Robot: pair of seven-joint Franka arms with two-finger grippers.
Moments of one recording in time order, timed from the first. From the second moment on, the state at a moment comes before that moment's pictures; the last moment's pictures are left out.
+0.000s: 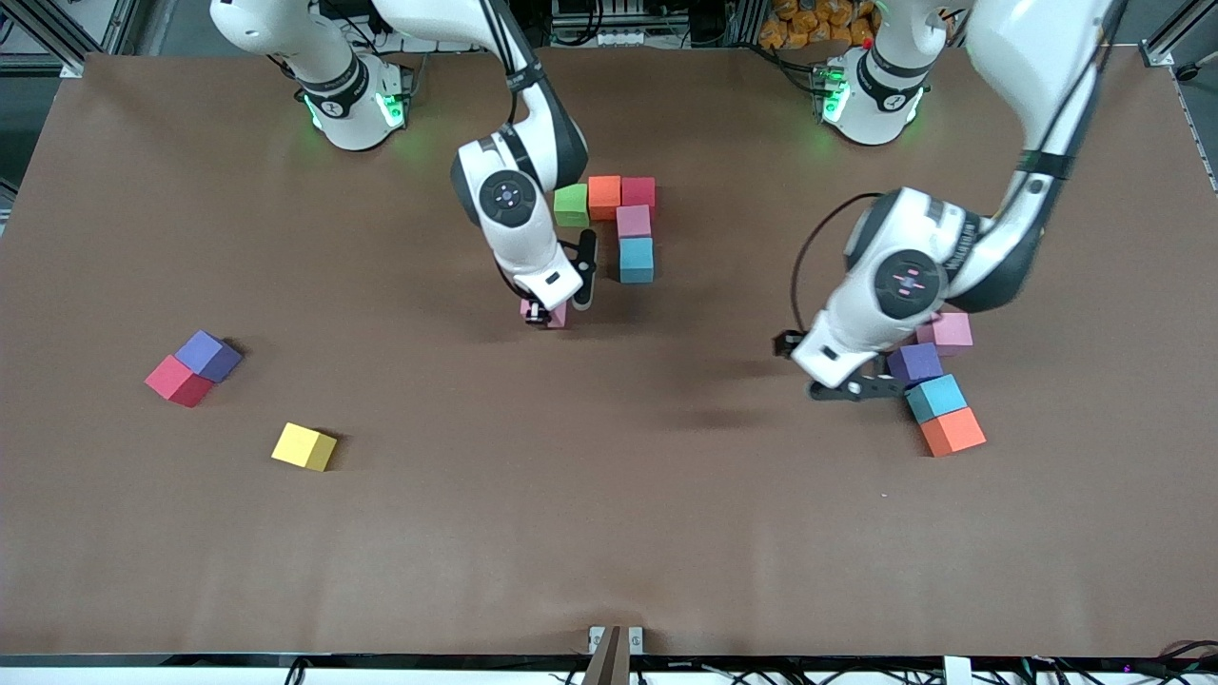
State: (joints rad) left arm 0.01 0.39 -0.36 -1.87 0.16 2.12 -0.40; right arm 1.37 0.54 -0.63 -1.98 0.50 2.36 -1.02
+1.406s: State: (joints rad) left arm 0.11 0.46 -0.18 -1.92 0.16 2.12 -0.20; right arm 1.52 0.63 -0.61 -1.92 0.50 2.38 -0.76
